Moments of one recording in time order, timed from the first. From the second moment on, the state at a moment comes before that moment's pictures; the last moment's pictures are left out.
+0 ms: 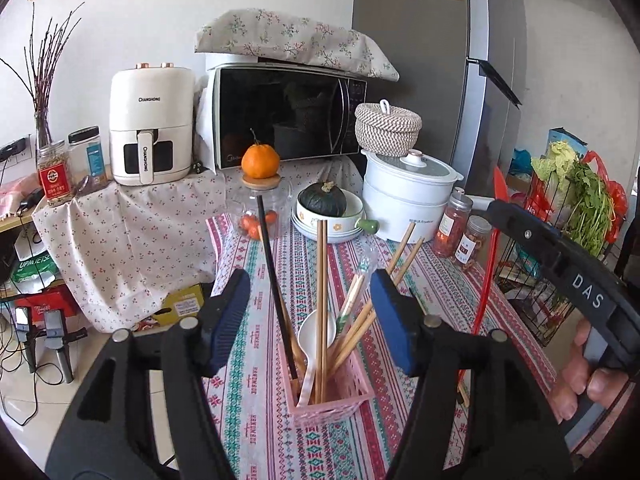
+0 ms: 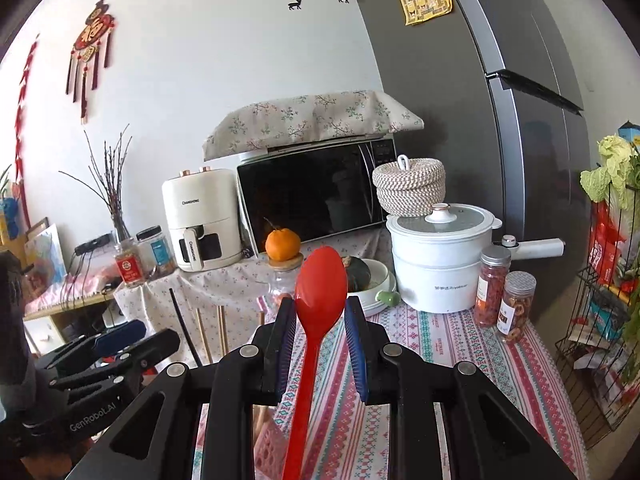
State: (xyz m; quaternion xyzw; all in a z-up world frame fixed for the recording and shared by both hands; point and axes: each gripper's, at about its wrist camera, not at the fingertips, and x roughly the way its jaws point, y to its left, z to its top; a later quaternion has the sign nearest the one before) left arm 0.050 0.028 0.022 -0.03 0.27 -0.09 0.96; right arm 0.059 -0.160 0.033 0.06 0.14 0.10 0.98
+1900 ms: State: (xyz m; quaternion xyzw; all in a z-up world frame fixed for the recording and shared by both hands) left arm 0.019 -0.044 -0.060 0.05 0.46 -0.12 0.88; right arm 0.067 -0.267 -0.014 0.04 0.38 -0.01 0.92
